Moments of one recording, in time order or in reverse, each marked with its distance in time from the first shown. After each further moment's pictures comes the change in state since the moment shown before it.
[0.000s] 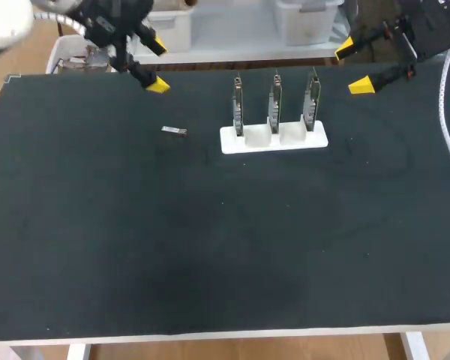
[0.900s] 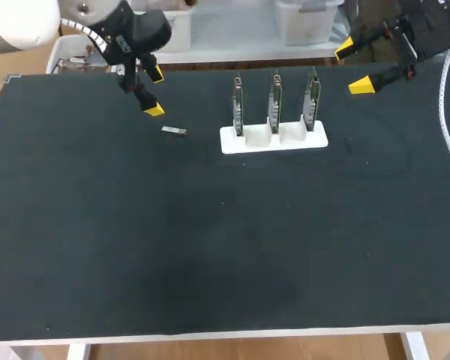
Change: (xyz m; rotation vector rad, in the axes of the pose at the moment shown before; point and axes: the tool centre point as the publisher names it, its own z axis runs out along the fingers) left arm 0.037 -0.014 0.049 0.058 0.191 -0.033; right arm 0.000 0.000 0.000 0.000 0.000 0.000
